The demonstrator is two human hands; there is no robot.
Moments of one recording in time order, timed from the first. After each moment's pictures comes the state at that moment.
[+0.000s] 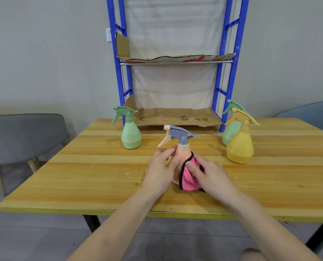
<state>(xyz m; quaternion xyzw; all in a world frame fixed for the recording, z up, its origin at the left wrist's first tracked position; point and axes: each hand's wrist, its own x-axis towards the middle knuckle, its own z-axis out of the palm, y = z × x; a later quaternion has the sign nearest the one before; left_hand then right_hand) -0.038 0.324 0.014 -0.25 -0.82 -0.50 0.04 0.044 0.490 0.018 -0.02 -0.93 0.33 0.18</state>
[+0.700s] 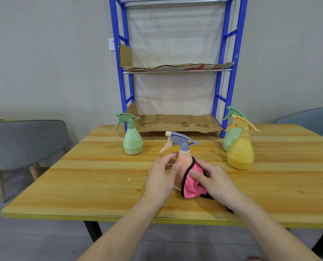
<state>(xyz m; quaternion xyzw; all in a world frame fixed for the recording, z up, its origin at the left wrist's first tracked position) -0.023 0.324 0.022 -0.22 -0.81 -0.54 0.06 0.043 0.500 0.017 0.00 -0.87 0.45 0.18</state>
